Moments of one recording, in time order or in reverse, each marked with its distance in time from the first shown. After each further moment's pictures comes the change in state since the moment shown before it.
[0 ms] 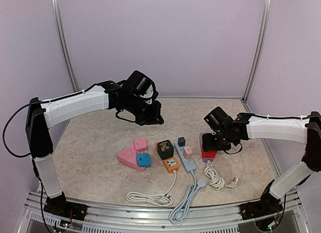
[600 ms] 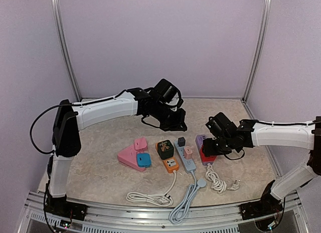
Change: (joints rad) left arm -0.095 0.277 0.268 0.027 0.060 0.001; right arm 0.042 -0.066 -0.082 0.063 0.001 -0.009
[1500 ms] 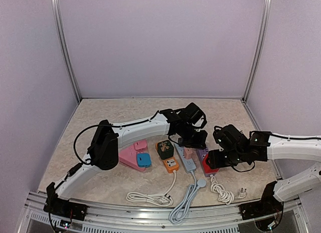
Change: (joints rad) left arm -0.112 0.516 0.533 -0.070 0.023 0.084; right arm 0.129 -0.238 -0.178 -0.041 -0.031 0.084
